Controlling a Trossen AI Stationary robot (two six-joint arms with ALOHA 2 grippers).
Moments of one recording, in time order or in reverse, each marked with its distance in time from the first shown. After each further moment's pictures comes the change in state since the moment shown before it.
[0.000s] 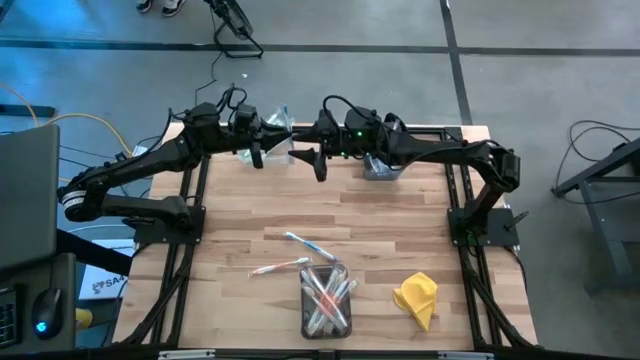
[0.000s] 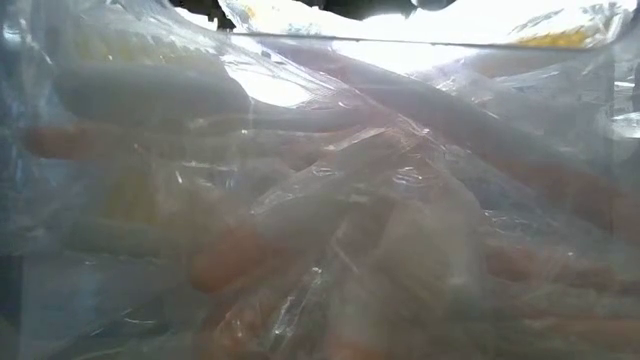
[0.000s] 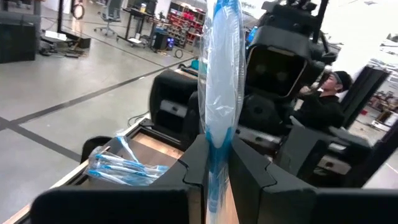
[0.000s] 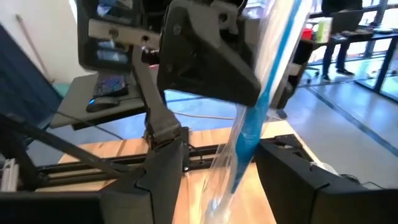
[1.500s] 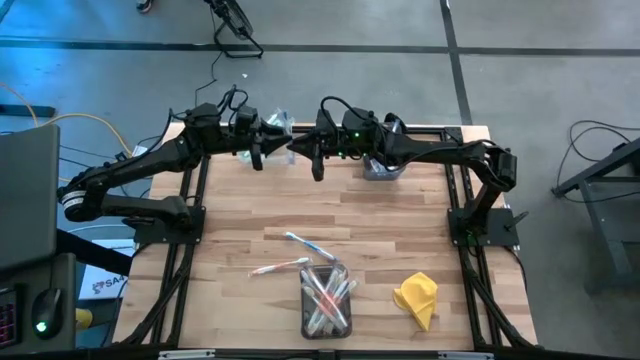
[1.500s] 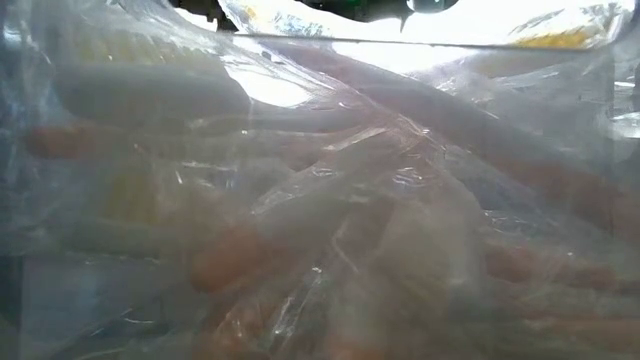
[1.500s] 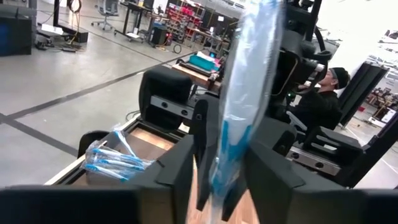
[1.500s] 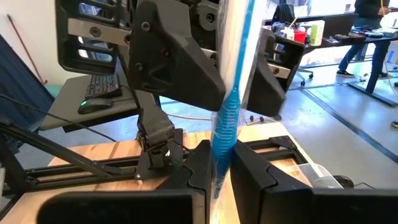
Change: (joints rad) left arm 0.000 -0.001 0.000 -0.025 0.003 -0.003; right arm 0.000 0.022 -0.002 0.036 0.014 -0.007
